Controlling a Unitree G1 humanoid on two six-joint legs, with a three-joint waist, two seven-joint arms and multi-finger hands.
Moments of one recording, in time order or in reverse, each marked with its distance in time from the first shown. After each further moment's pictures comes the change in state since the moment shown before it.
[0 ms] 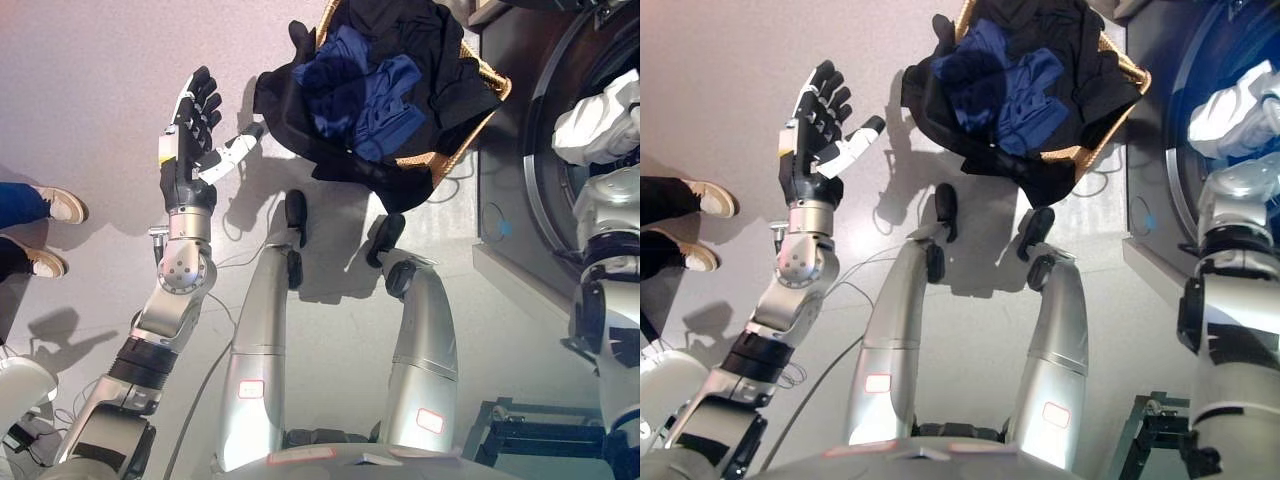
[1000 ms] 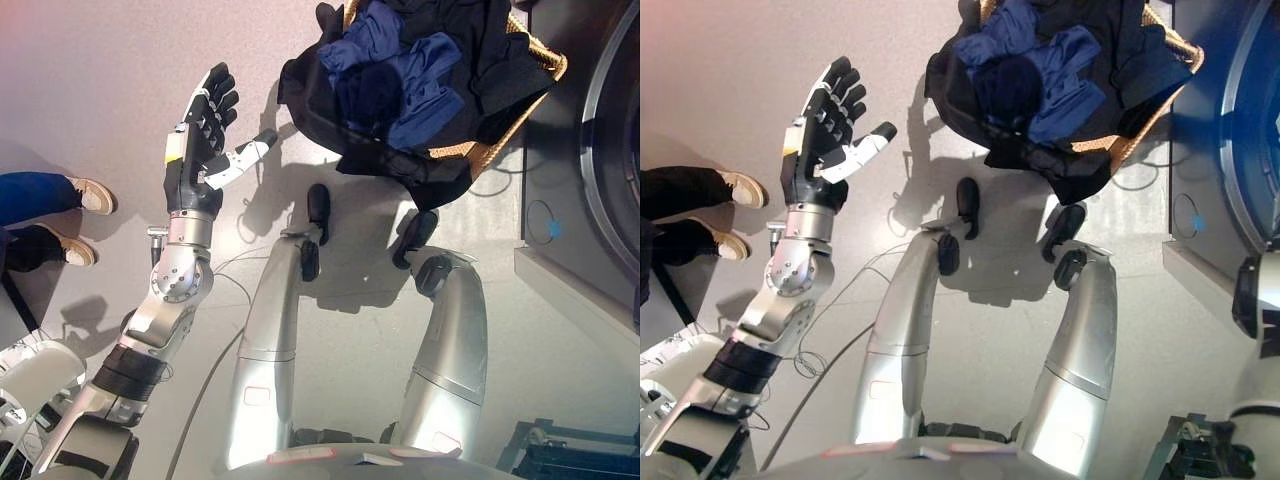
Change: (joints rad) left arm 0.042 0.073 -0.032 -0.108 -0.039 -0.002 -0.025; right arm -0.132 -0.168 0.229 0.097 -0.203 0.129 -0.043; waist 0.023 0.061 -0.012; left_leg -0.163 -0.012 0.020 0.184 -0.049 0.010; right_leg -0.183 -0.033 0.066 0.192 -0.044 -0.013
